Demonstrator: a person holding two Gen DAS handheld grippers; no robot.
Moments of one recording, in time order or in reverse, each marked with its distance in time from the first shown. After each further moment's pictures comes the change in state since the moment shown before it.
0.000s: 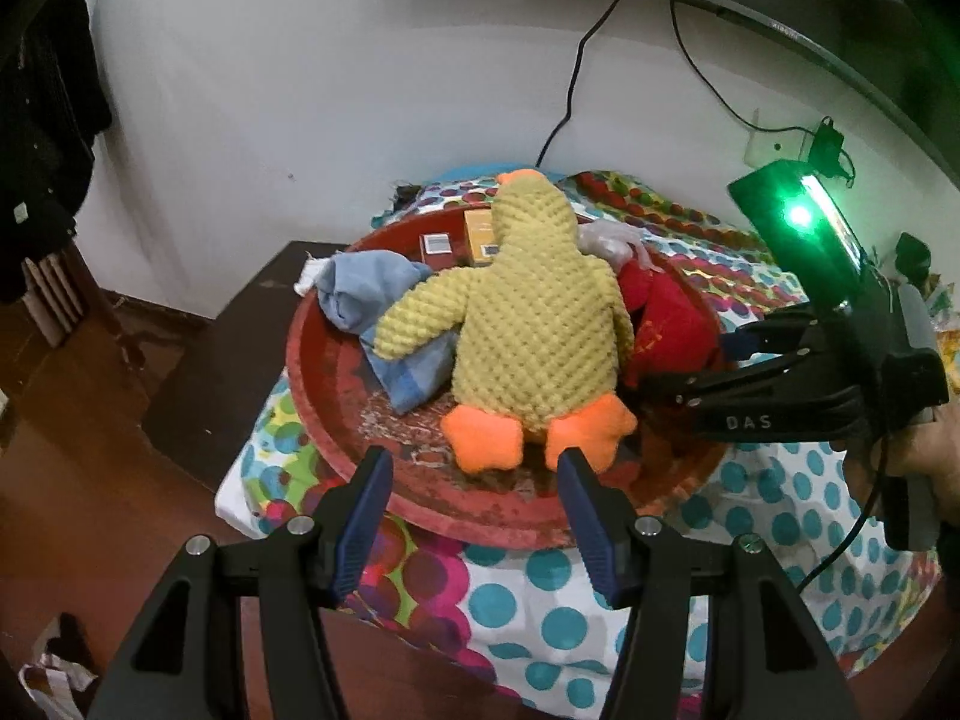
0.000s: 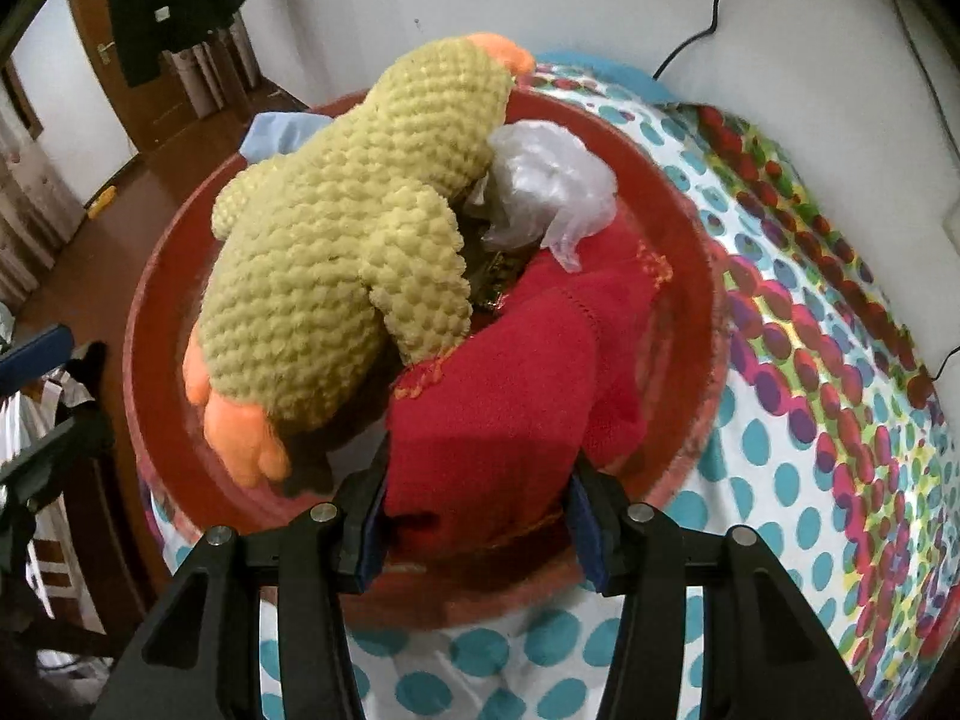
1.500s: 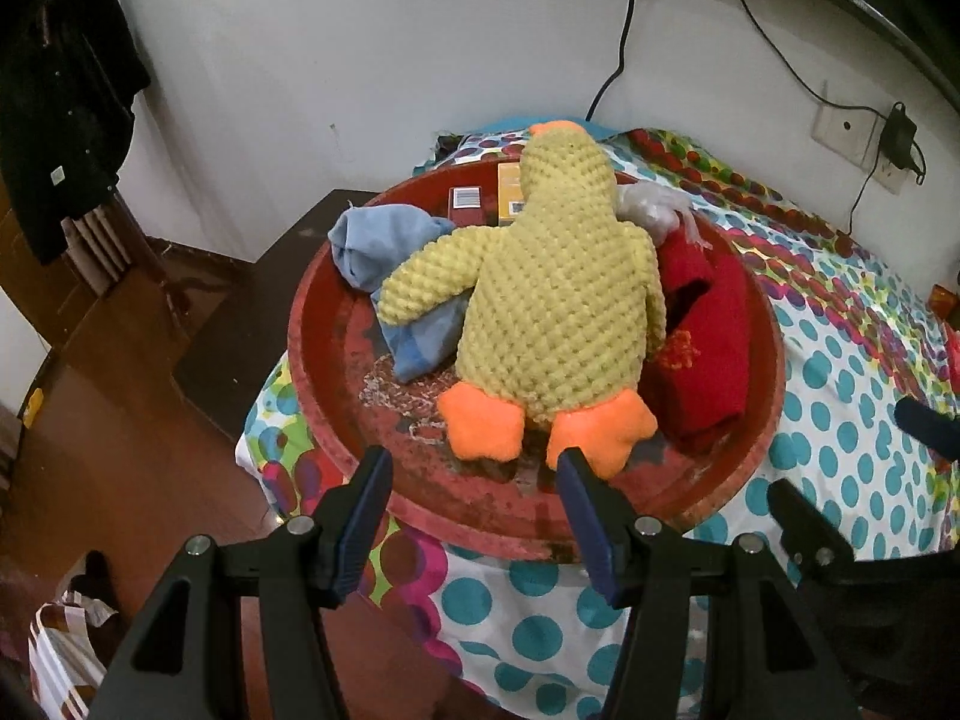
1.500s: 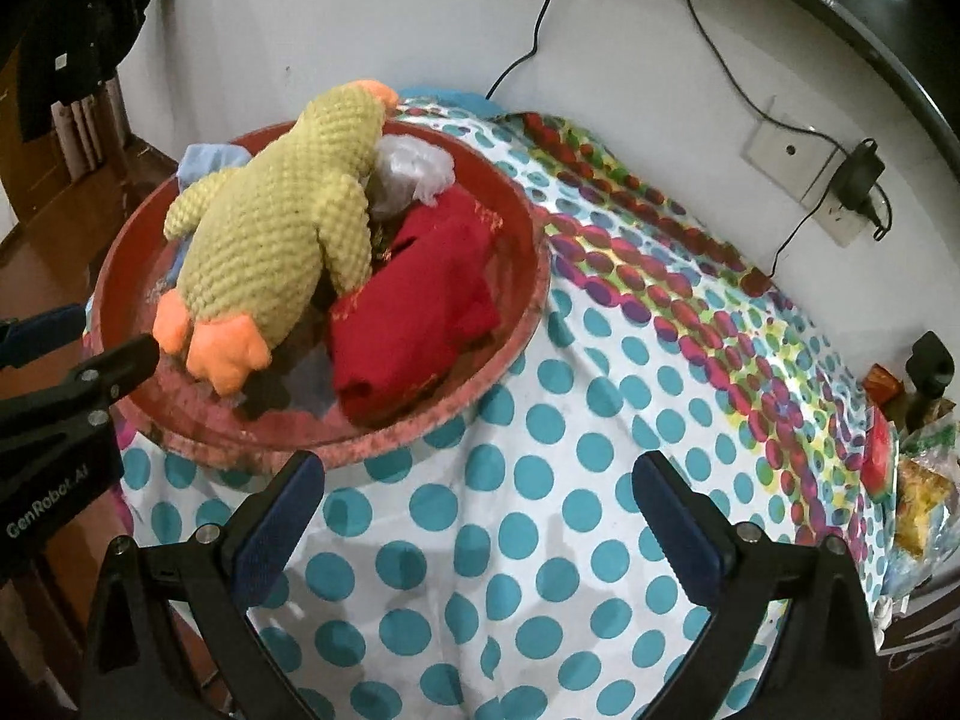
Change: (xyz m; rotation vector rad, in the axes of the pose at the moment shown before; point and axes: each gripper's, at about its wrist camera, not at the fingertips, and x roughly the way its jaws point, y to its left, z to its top) left arm 0.026 -0.020 0.012 -0.073 0.134 0.133; right arm -0.064 0.017 -0.066 0.168 -0.095 -0.315
